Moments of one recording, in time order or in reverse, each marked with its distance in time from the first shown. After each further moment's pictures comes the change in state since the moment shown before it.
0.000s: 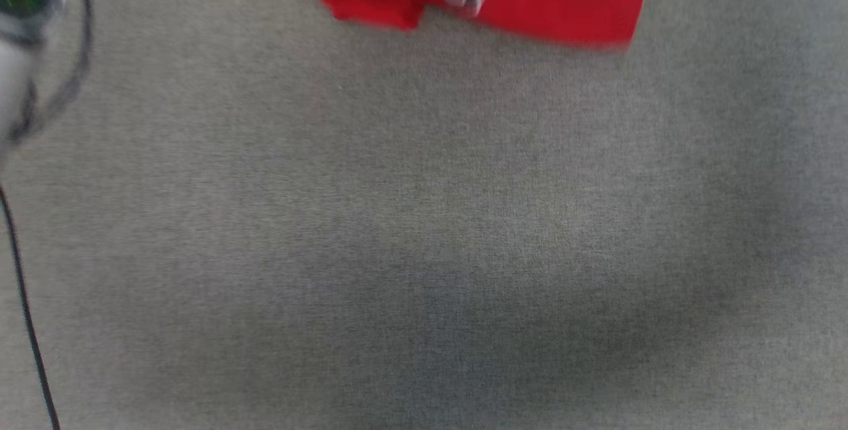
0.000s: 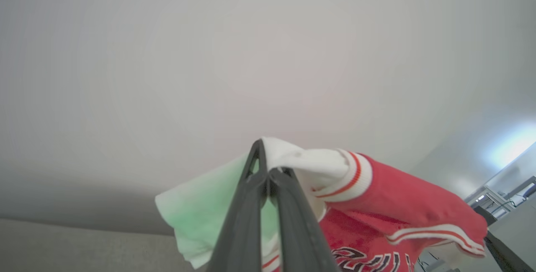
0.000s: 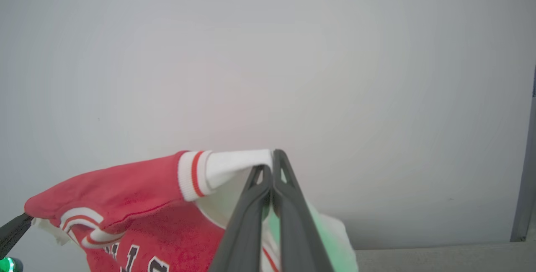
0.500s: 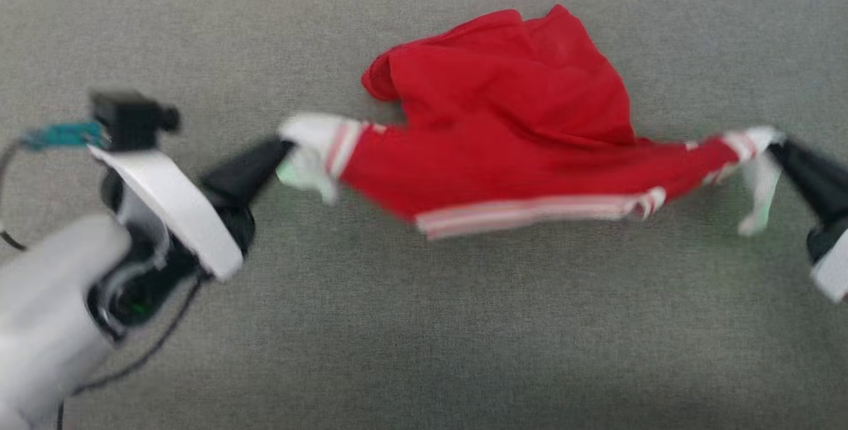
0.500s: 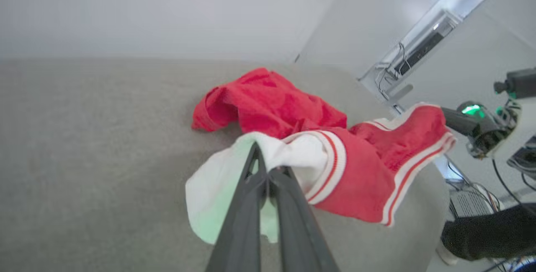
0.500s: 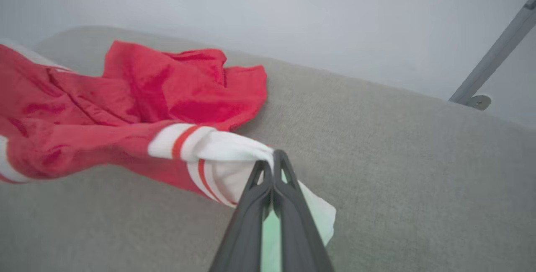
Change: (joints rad) left arm 0.461 0.240 -0.275 -0.547 0.172 -0.010 0.068; right arm 0.713 -0.389 0.235 -0.391 -0.122 0.000 -0.016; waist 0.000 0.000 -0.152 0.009
